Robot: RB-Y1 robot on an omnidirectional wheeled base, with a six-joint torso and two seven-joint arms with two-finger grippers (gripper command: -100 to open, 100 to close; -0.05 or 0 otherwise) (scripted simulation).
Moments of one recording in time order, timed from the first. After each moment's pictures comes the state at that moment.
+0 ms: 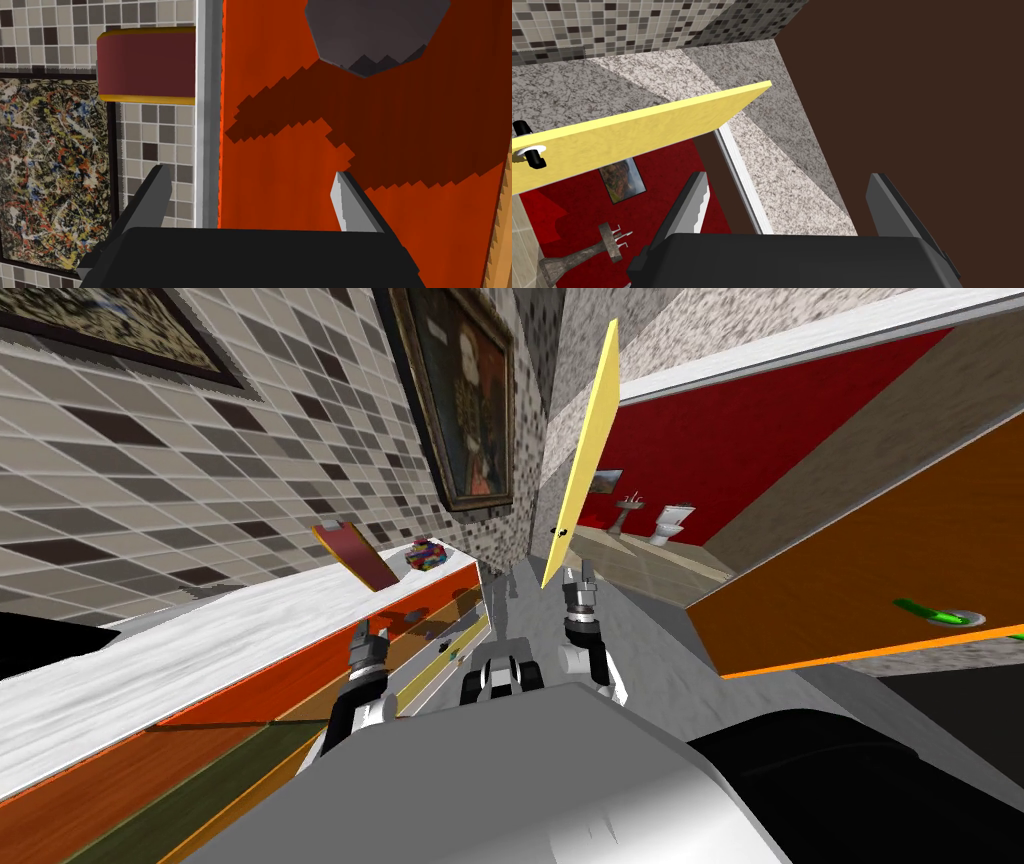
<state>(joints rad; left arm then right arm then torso) 0.43 0.15 0.24 -1.68 0.21 -0.50 -0.06 0.46 0.00 0.03 -2.21 -0.01 -0.53 0.03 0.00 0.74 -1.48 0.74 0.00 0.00</state>
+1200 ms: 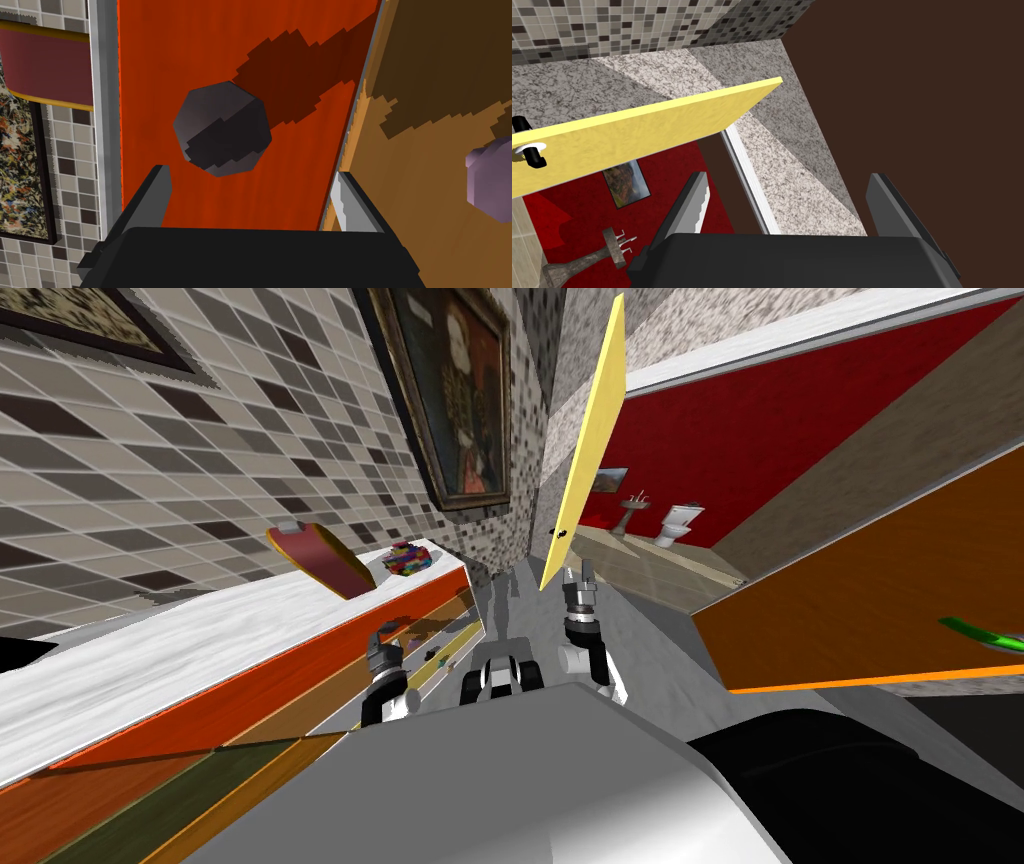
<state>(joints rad) 0.36 -0.04 0.30 -1.51 0.26 -0.52 -0.08 0.46 0.00 0.03 -2.21 -0.01 -0.53 0.03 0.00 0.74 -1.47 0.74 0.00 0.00</state>
